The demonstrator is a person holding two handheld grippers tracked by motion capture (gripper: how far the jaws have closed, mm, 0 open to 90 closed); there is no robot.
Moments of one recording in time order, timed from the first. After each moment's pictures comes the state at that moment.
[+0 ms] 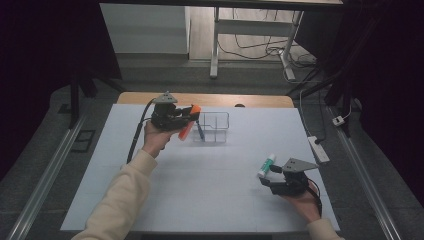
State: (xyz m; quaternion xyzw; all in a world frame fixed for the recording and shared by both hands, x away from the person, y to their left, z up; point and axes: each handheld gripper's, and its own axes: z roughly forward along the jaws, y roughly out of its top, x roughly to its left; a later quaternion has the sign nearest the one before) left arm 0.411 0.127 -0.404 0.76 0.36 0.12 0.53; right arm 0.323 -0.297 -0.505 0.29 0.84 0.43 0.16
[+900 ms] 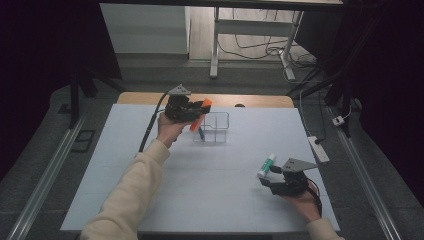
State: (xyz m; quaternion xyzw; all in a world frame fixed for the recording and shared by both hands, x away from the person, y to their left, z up) left arm 0.445 0.098 -0.405 0.76 0.35 0.12 0.53; right arm 0.325 -0.298 -0.508 0.29 0.85 0.42 0.15
